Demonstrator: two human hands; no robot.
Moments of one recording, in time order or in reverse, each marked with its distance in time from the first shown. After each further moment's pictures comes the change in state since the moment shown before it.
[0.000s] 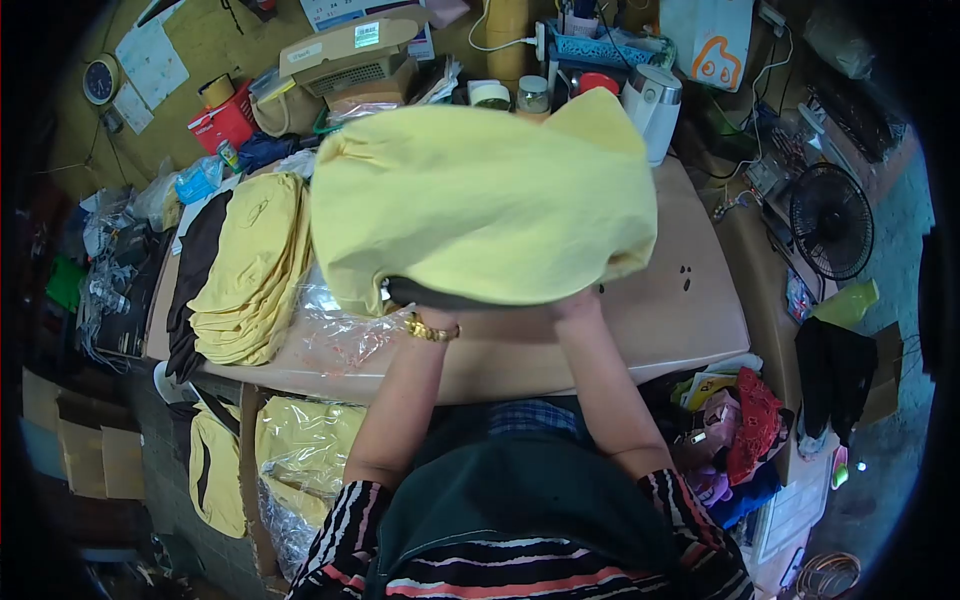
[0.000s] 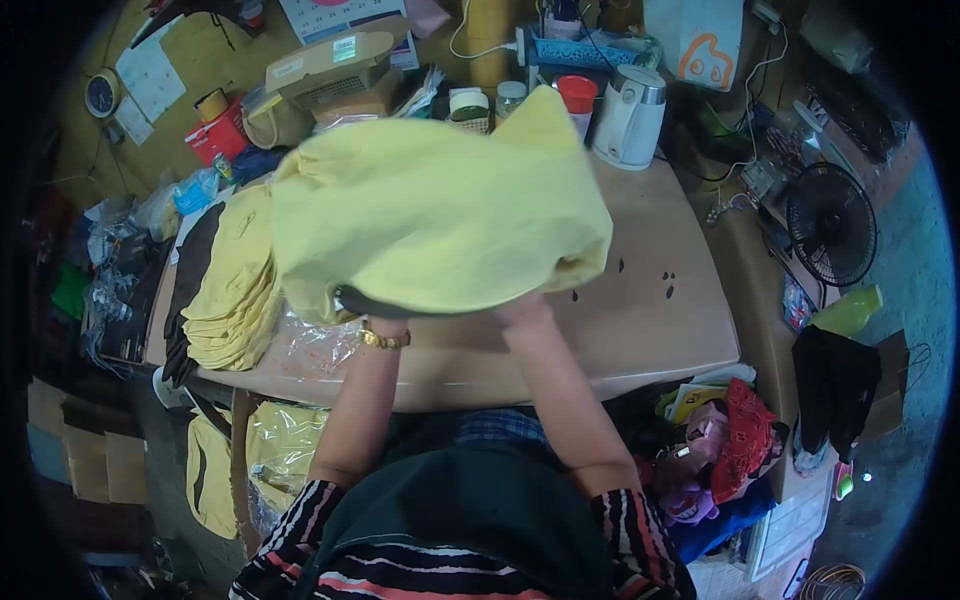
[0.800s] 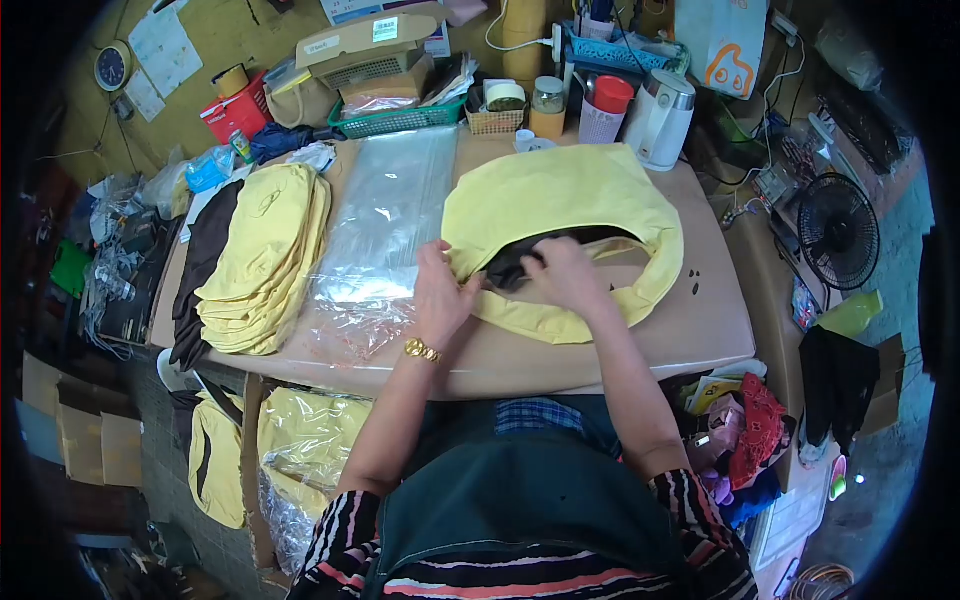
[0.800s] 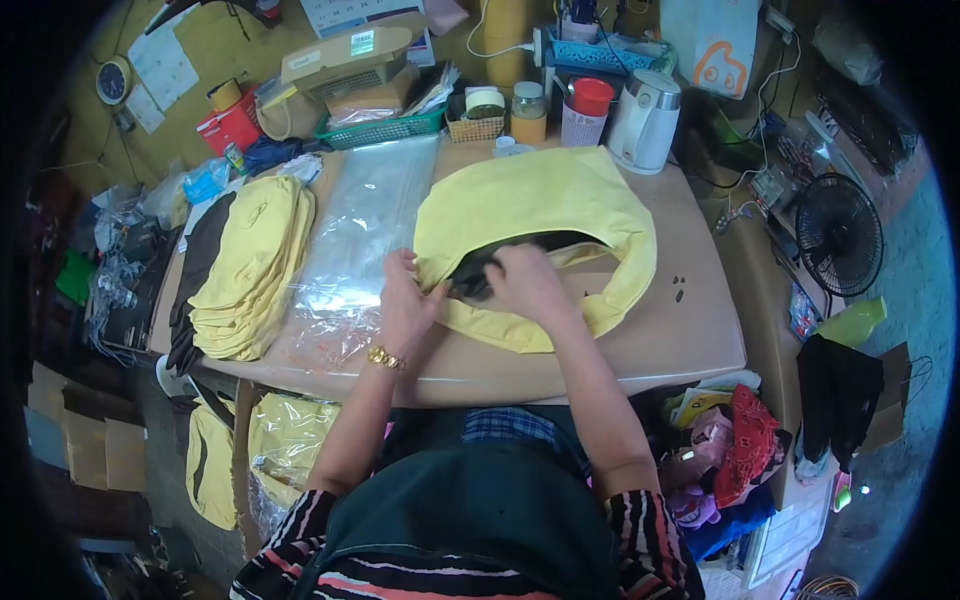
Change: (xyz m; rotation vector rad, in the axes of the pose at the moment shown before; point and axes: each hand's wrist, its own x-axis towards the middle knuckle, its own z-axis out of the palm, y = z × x) left_hand -0.050 -0.046 0.002 0.309 0.028 -0.162; right_hand -0.013 0.049 0.013 -0.052 -0.663 0.127
